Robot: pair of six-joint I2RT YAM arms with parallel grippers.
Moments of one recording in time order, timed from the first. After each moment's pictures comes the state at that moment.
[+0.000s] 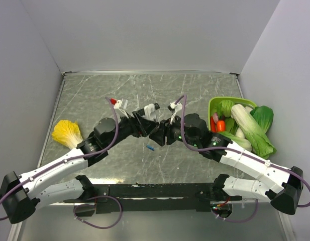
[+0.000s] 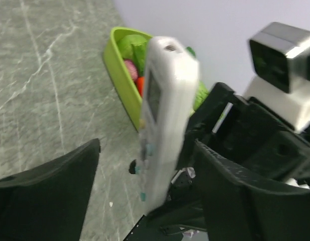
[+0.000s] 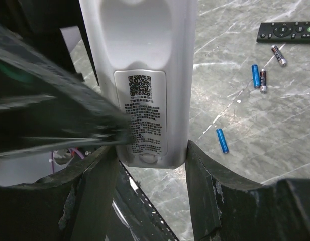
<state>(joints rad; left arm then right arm) -0.84 0.96 0.71 0.23 0.02 -0.81 0.92 1.01 0.89 -0.22 -0.07 0.46</state>
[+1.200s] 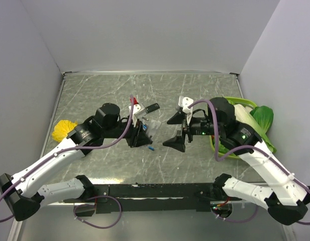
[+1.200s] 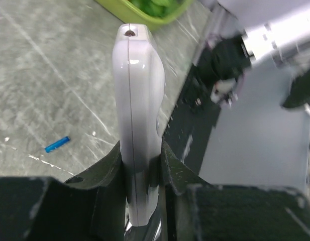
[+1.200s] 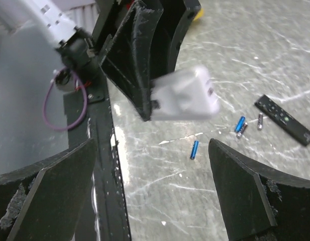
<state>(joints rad) -0.79 1.03 1.05 -0.44 0.49 -0.24 0.72 0.93 1.20 -0.60 -0.60 -0.13</state>
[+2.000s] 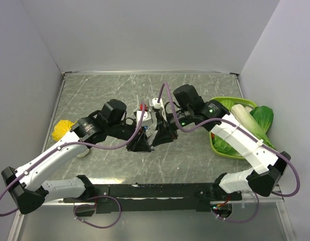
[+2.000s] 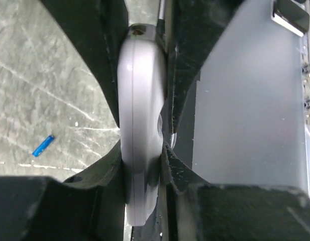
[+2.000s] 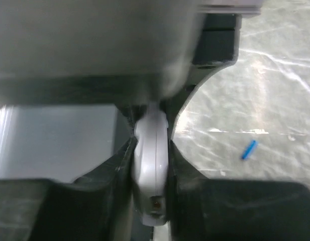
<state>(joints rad) -0.81 1.13 1.19 -0.68 0.70 0.05 0.76 1.34 1.47 -0.90 -0.88 -0.32</state>
